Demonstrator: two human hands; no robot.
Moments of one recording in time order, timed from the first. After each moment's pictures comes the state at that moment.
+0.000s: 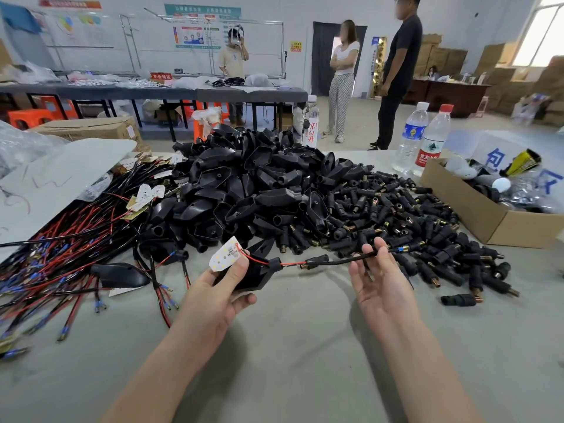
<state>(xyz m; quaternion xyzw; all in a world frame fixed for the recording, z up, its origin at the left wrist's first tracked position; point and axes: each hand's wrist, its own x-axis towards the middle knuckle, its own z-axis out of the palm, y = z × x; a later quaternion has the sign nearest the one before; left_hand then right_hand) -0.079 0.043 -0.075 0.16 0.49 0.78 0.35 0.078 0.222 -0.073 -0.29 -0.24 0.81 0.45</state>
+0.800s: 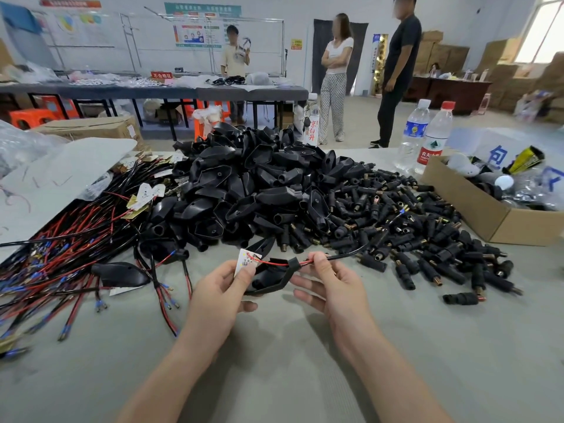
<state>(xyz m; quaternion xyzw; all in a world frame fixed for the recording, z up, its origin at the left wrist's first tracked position) -0.073 0.043 -0.085 0.30 0.63 0.68 0.22 0.048 0.168 -0.079 -0.29 -0.47 0.76 0.35</state>
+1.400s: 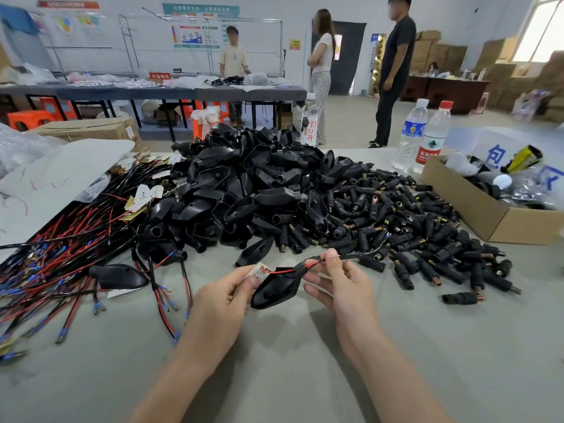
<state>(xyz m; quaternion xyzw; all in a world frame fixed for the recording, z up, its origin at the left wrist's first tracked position) -0.077 0.041 -0.096 0.40 0.72 0.55 0.09 0.052 0.175 -0.080 -0.31 -0.46 0.73 0.40</state>
